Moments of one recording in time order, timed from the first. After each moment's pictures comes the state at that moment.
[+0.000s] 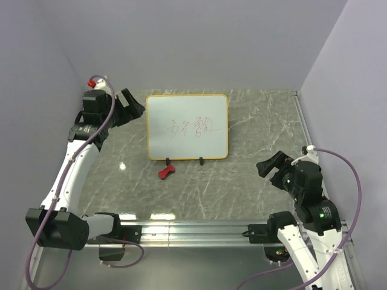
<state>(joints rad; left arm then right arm) -0.09 1.22 1.25 -0.43 0.13 -0.51 0.18 0.41 0.78 -0.89 0.03 0.69</state>
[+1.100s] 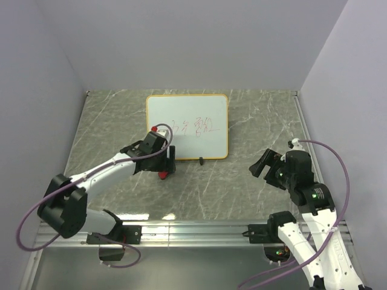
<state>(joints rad) -0.60 1.33 0.84 -0.46 -0.02 -0.51 0.19 0.57 0.79 -0.93 -0.07 0.63</state>
